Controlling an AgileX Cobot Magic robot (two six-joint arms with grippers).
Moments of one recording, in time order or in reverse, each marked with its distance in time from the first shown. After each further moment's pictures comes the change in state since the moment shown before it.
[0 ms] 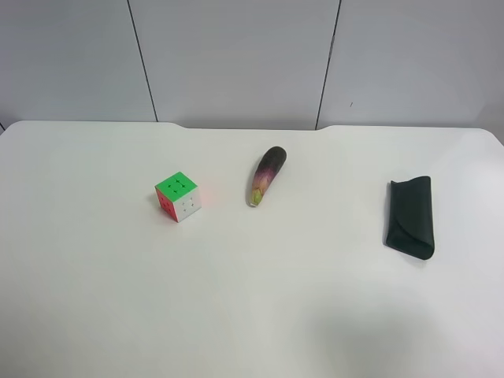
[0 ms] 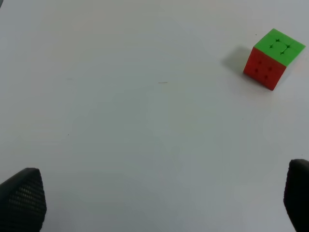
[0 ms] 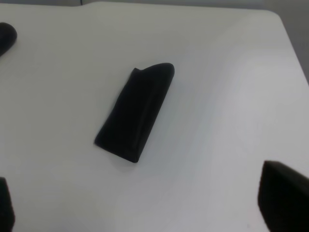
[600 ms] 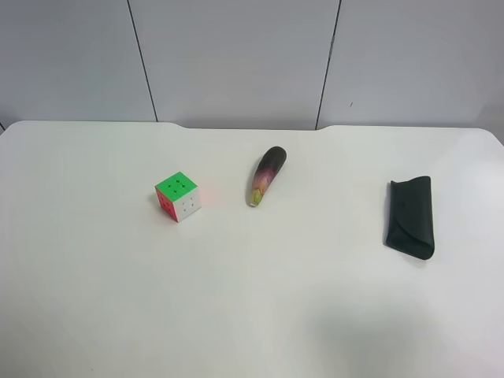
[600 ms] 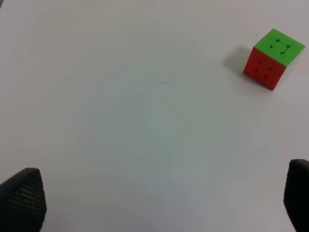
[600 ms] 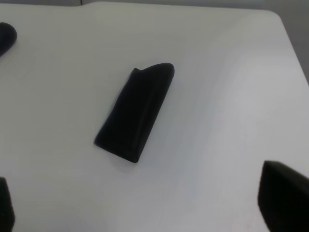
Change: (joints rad) left arm 0.000 0.000 0.000 0.000 0.000 0.000; right arm 0.000 0.000 0.000 0.000 0.000 0.000
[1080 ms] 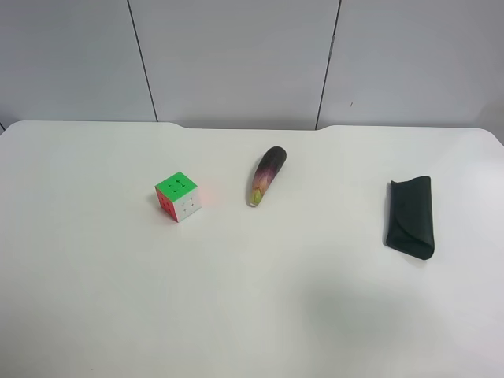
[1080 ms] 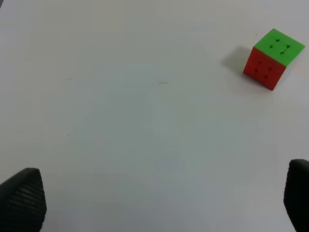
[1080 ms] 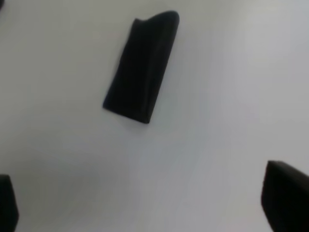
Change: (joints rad) left arm 0.000 0.000 0.000 0.000 0.000 0.000; right arm 0.000 0.418 -0.172 -0.001 0.064 0.141
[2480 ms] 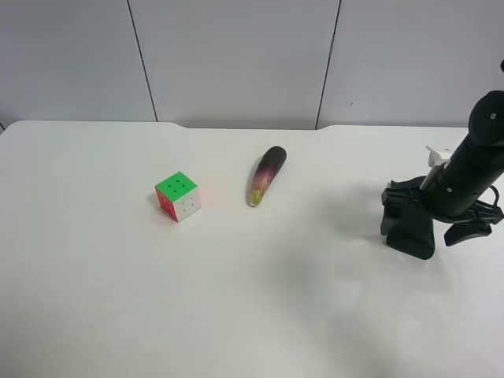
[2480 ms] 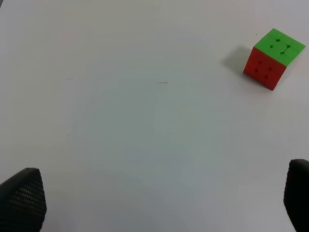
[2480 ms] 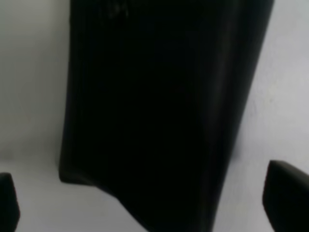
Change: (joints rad) left arm 0.000 0.000 0.000 0.000 0.000 0.000; right arm 0.000 1.379 -0.170 0.072 -0.549 0.089
